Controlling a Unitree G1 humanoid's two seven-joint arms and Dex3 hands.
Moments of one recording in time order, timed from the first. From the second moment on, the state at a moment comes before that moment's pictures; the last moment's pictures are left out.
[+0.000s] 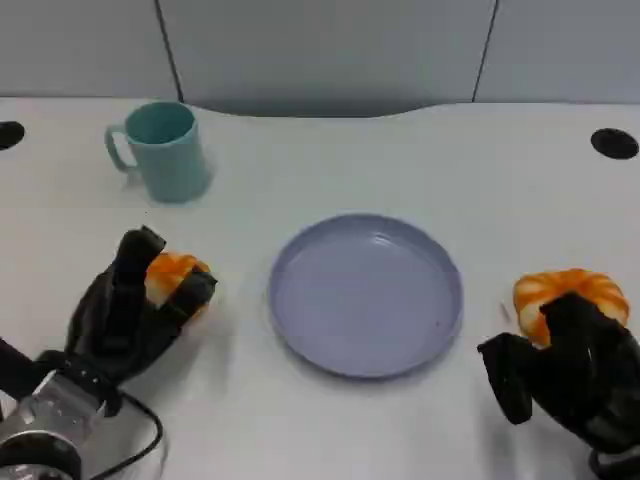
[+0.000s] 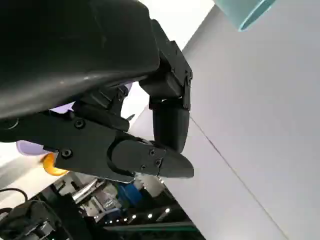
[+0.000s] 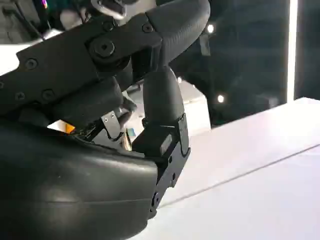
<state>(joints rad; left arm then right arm) -0.63 0.12 0.52 1.21 -0.55 0.15 -0.91 -0.26 0.06 -0.37 0.75 0.65 -0.24 1.38</state>
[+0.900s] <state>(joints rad) -0.53 0.09 0.54 1.12 -0.56 0.11 -0.94 -0.32 0.07 -0.39 0.85 0.68 -0.27 1.46</state>
